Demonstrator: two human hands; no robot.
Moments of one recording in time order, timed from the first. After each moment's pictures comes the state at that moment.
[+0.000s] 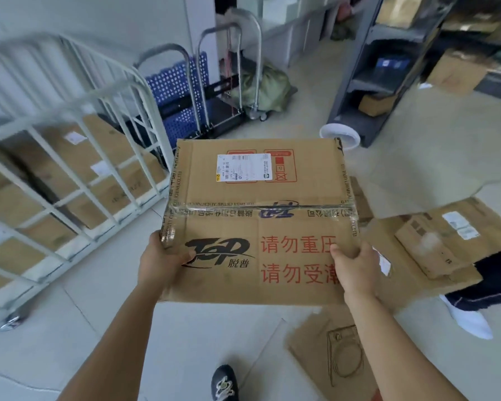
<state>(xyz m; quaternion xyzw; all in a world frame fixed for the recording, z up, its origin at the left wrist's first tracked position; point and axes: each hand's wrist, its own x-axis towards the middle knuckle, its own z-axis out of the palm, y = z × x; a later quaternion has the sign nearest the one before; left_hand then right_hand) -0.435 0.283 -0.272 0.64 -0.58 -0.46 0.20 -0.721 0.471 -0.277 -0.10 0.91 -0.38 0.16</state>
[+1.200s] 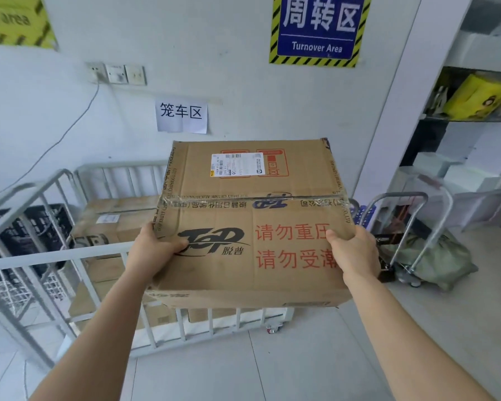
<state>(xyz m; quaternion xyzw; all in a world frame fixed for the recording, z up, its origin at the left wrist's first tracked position) -0.248 -0.071 -0.085 0.74 -0.43 -0.27 0.44 -0.594 -0.104 -0.075 -0.45 0.77 -0.41 0.17</state>
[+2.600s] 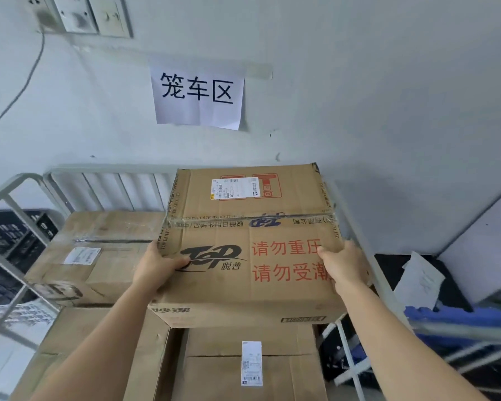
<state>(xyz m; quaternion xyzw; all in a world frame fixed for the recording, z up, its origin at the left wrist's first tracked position) -0.099 -0.626 -0.206 0.83 -0.29 -0.31 0.37 -0.432 -0.746 -0.202 -0.51 0.76 -0.27 0.30</state>
